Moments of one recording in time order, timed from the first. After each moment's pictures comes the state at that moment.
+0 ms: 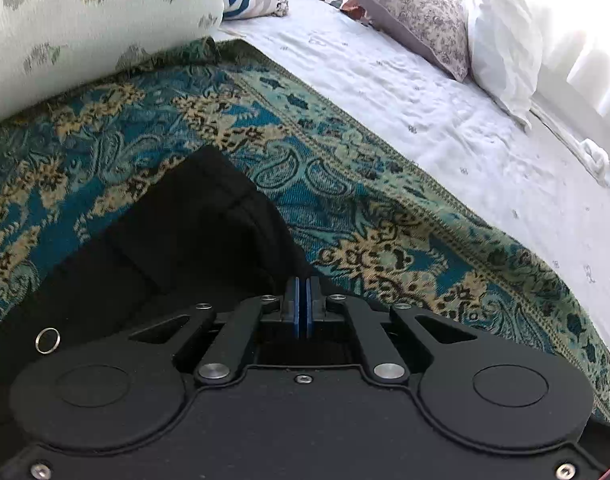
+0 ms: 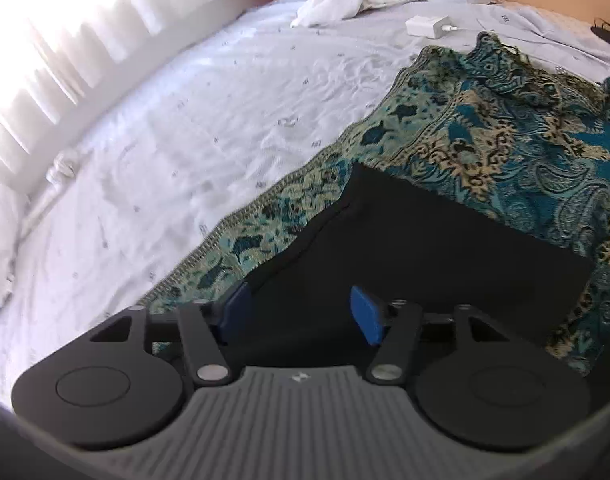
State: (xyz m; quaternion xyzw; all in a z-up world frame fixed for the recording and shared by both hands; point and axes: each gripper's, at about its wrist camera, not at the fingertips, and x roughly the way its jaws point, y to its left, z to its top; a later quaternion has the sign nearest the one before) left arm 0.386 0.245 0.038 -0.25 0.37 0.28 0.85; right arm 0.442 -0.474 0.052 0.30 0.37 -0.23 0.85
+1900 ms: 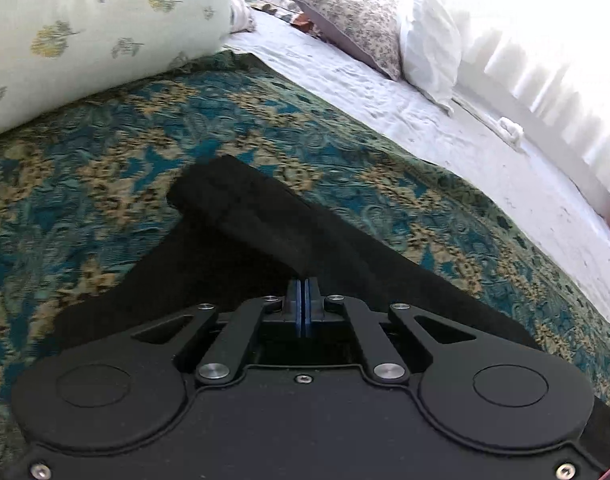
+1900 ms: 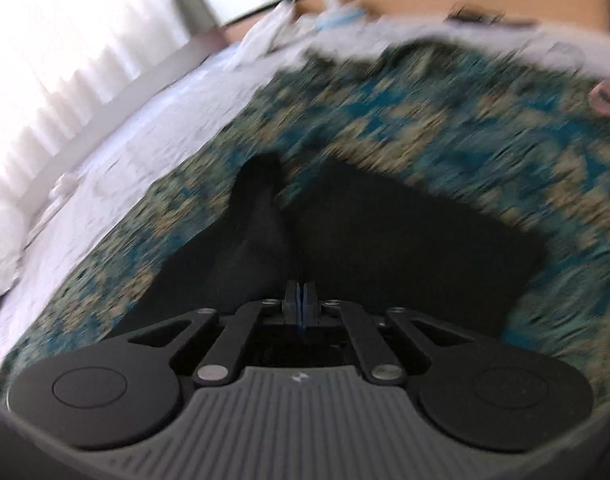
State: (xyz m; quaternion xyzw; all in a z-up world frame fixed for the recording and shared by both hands) left arm 0.178 0.269 0.074 -0.24 0.35 0.16 0.89; right arm 0.142 -0.484 0.061 0.31 0.30 -0.27 0.86
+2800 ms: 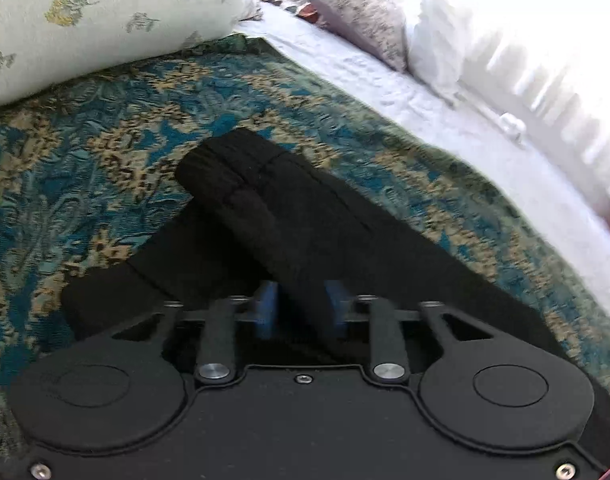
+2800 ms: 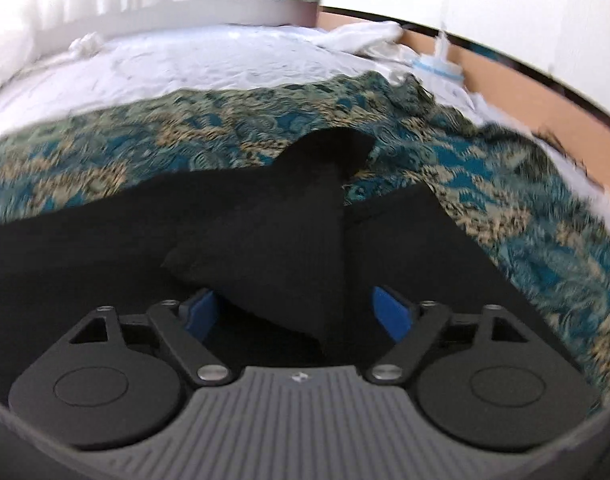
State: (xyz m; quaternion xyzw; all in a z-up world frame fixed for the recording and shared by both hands) left arm 0.166 0.277 0.050 -0.25 0.34 0.14 0.89; right arm 0.230 -0.435 0.017 0.05 0.37 -0.23 0.90
